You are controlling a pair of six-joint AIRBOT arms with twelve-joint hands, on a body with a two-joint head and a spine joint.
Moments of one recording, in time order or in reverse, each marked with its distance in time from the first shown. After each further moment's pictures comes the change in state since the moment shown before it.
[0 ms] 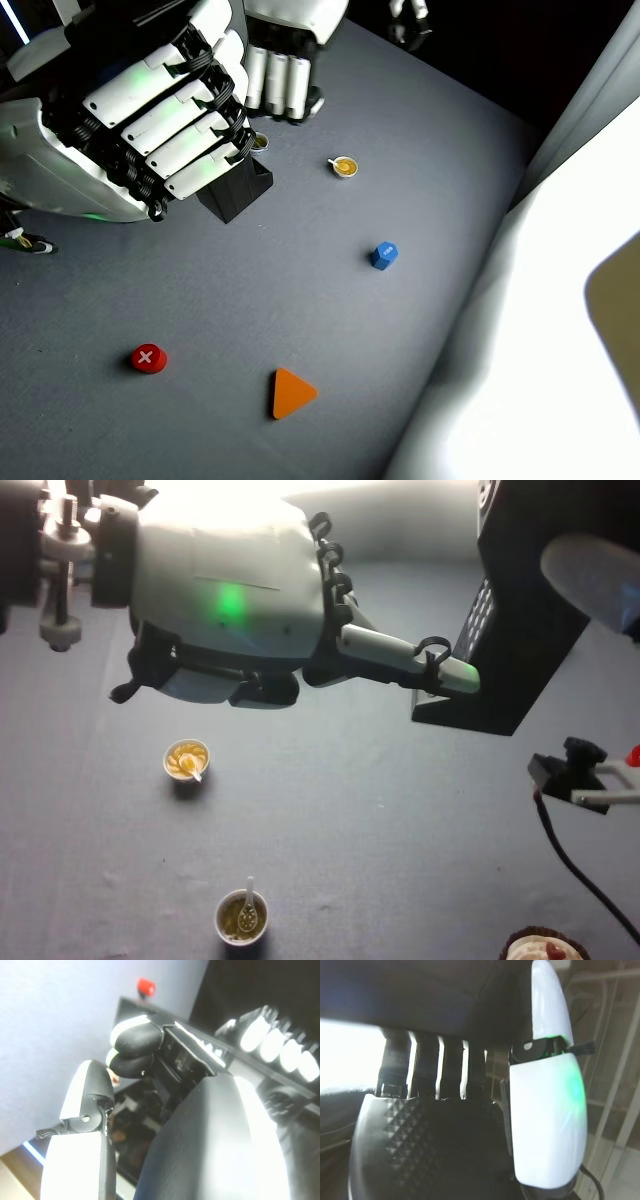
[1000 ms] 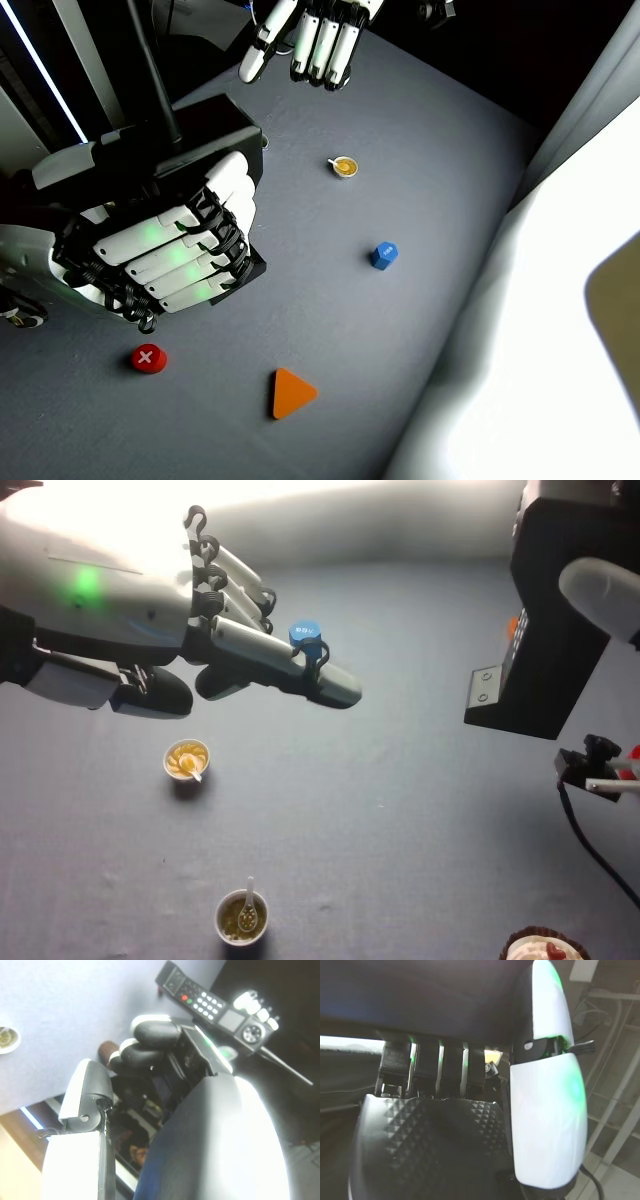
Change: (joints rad) left arm -0.027 0.118 0.062 0.051 -0.178 -0.127; right arm -0.083 -0.071 0.159 0.076 0.011 0.006
